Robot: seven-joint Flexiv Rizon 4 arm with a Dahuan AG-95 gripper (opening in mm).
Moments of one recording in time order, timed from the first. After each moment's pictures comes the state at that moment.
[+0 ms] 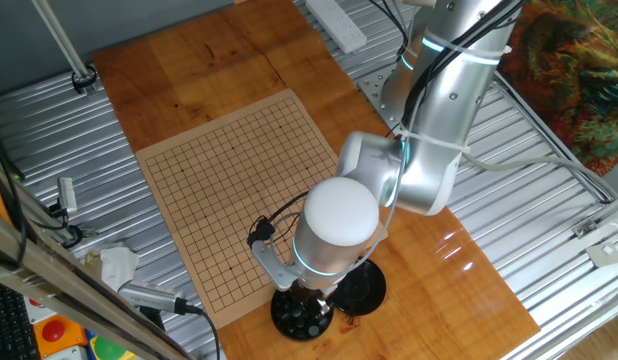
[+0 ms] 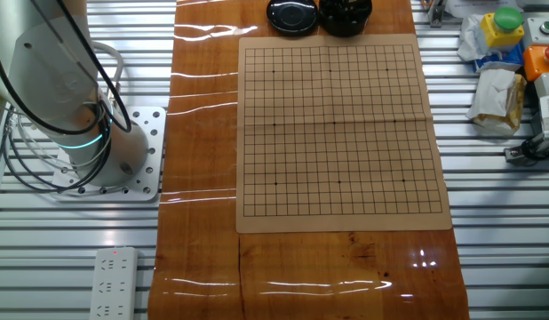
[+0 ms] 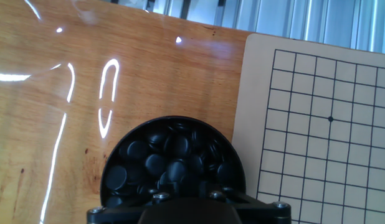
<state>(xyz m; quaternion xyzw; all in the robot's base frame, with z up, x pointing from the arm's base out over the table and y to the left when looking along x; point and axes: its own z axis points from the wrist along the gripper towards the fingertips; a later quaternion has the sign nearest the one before) 0.527 0.357 0.041 -0.10 0.99 -0.01 0.06</state>
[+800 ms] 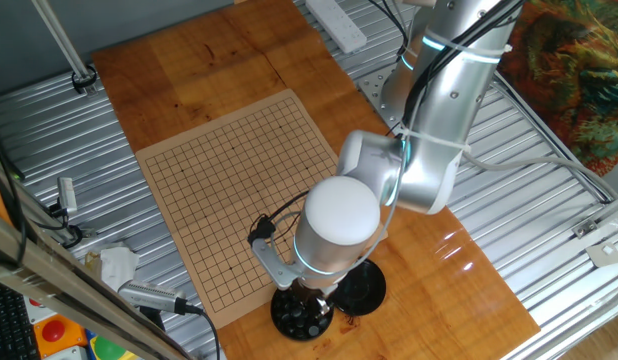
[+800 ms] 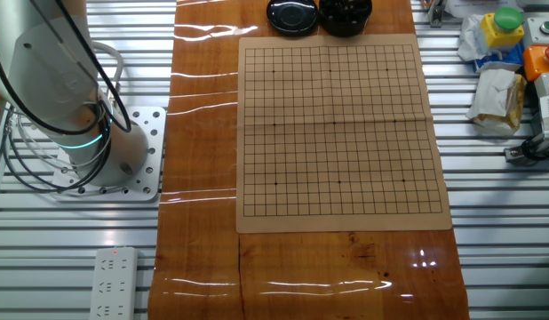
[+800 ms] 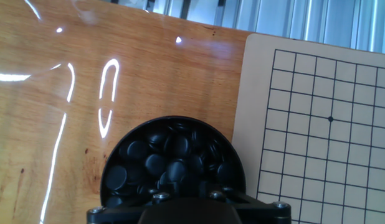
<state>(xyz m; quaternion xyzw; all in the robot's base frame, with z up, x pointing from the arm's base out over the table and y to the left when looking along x) 0.527 0.357 0.050 -0.09 0.99 -0.01 0.06</state>
